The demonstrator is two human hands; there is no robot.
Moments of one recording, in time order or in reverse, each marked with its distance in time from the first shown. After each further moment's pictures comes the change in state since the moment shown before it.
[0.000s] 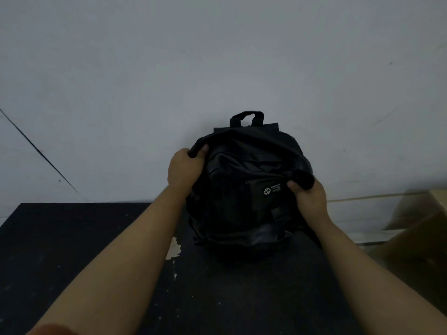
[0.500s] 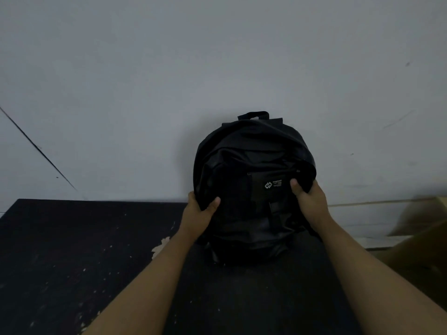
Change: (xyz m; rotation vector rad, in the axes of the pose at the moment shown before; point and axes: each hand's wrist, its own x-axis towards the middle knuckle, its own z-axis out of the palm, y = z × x) left_hand -0.048 -0.101 0.041 -0.239 -0.264 -0.138; right_hand 0.023 0.016 0.012 -0.116 -0.075 0.125
